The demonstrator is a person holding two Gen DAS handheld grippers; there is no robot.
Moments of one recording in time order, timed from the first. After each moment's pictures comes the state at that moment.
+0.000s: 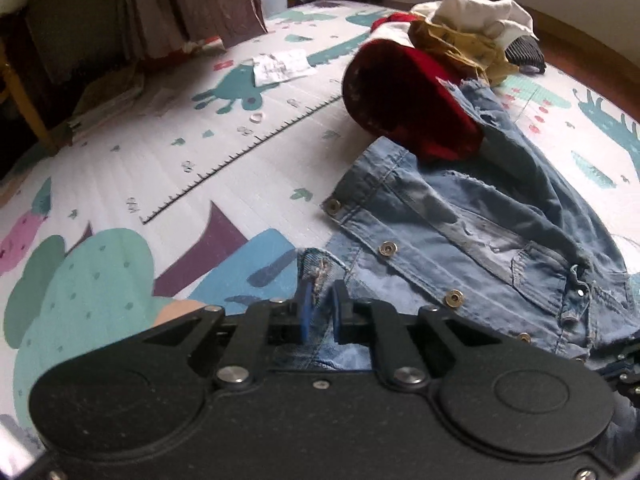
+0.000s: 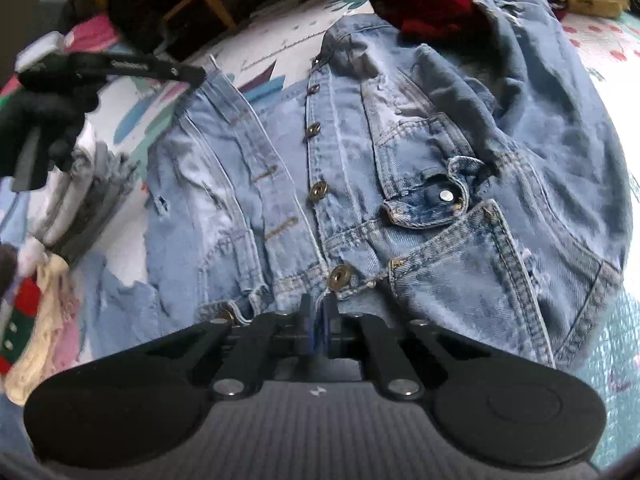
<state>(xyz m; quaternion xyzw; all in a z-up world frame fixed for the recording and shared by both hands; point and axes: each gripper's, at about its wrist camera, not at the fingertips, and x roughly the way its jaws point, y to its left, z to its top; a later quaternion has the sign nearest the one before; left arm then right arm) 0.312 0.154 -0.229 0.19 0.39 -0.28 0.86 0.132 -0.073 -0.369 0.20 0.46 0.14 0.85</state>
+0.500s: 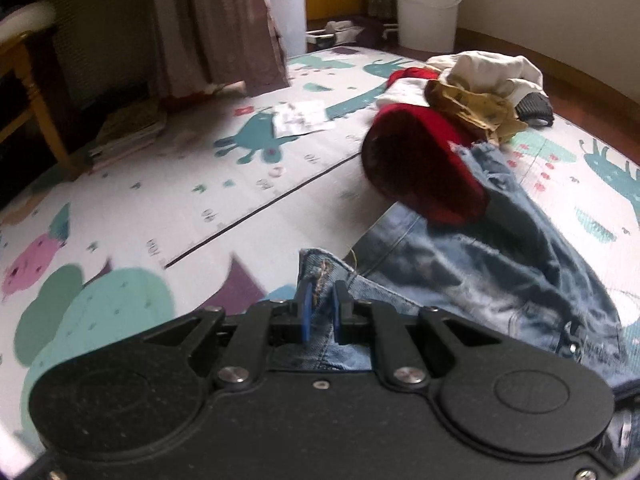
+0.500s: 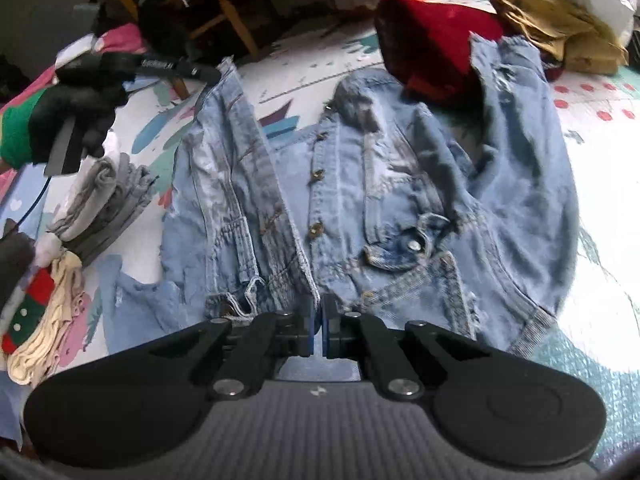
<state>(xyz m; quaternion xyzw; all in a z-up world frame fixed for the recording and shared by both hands) 0.330 0.134 -0.204 0.16 0.35 -0.28 0.88 0.108 -0.097 -0.336 0.16 0.42 0.15 0.88</state>
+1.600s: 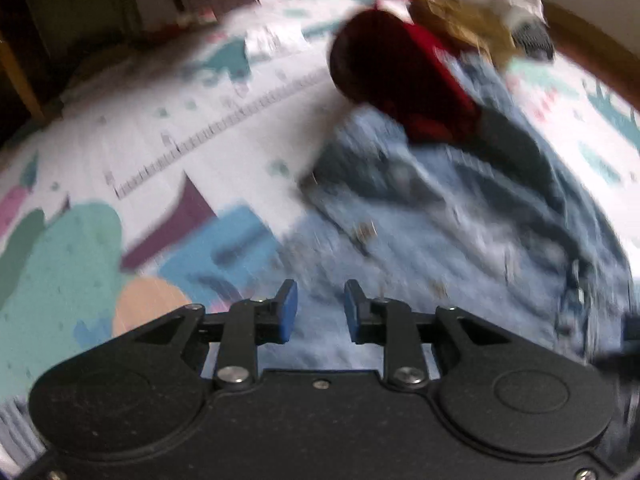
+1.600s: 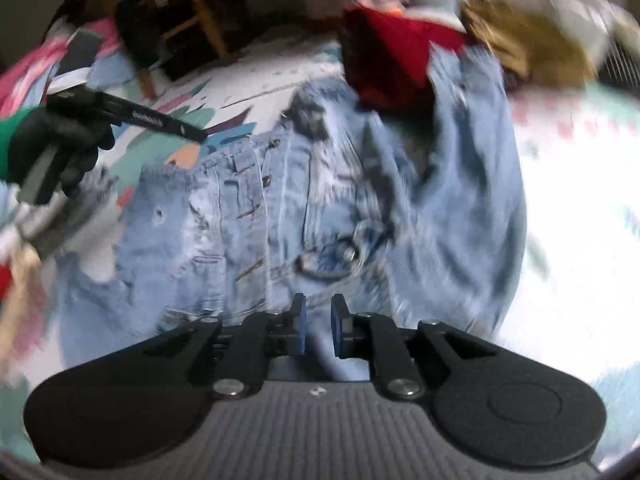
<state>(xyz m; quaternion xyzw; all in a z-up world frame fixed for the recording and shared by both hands) 0.304 0.118 -0.268 0.18 0.45 -0.27 0.83 0.108 -0.114 -0.334 0.08 0.40 0.11 0.91</state>
